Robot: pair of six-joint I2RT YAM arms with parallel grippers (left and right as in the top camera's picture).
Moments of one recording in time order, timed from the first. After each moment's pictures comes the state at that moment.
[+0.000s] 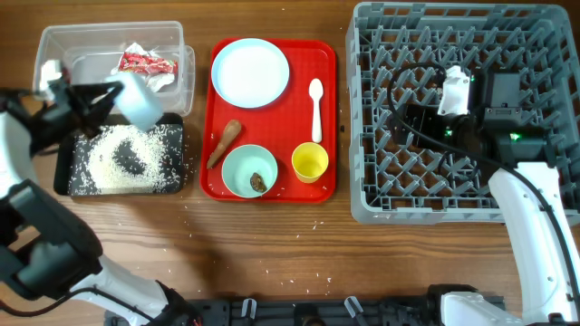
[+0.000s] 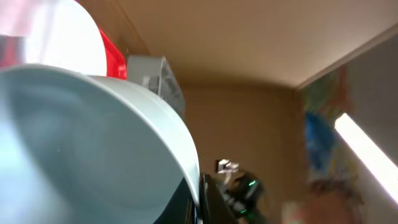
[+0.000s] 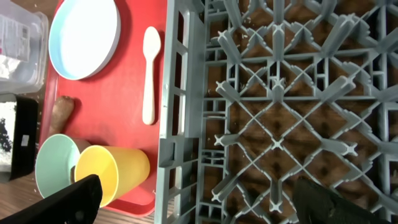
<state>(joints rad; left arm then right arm) 0.58 1.89 1.50 -1.11 1.47 -0.04 -0.01 1.32 1.13 -0.82 -0.33 0.16</state>
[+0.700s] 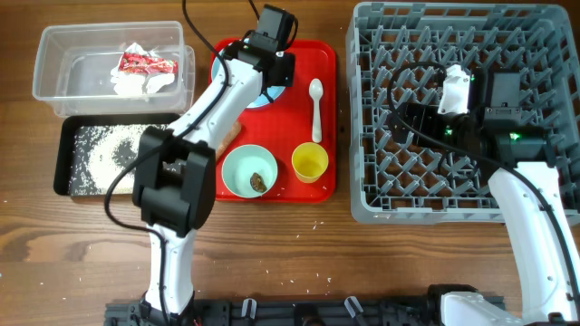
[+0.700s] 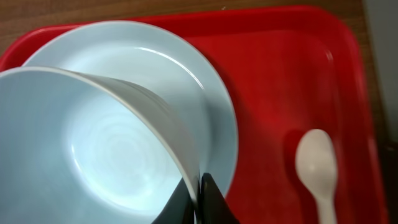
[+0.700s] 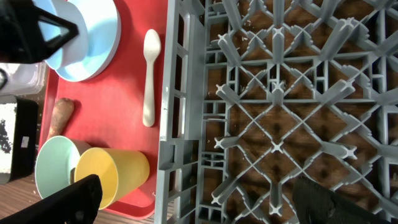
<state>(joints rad) -0.41 2.21 1.82 -0.64 -0.13 -0.23 -0.01 1.32 1.13 -0.81 -0.33 0.16</state>
